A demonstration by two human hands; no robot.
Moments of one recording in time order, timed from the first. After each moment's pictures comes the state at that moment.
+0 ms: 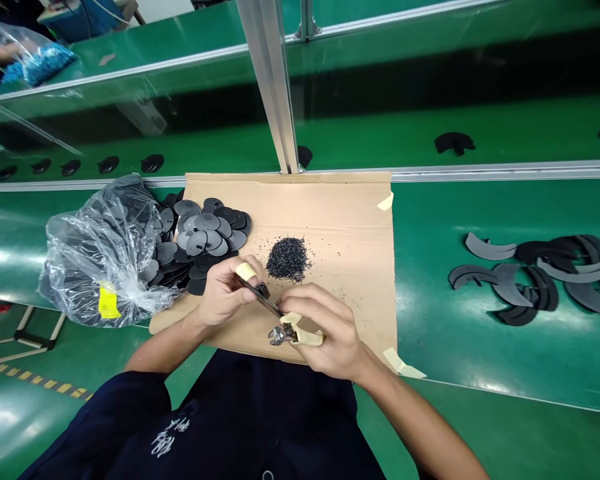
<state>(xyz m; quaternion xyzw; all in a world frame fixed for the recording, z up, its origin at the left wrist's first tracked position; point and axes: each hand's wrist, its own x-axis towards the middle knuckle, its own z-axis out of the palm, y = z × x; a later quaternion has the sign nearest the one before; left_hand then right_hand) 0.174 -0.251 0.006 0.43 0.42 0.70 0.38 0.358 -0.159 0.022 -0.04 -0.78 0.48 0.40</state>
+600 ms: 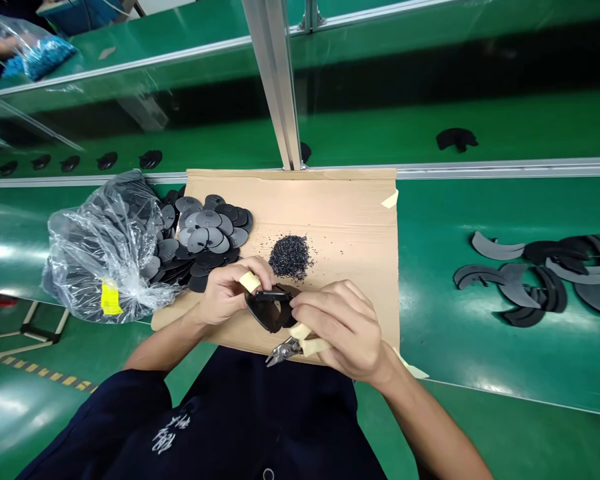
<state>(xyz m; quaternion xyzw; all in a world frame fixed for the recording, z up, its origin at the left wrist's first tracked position) 0.165 -0.254 0.006 0.53 0.41 0.64 0.37 0.374 -0.142 0.026 -0.02 -0.86 0.30 0.40</state>
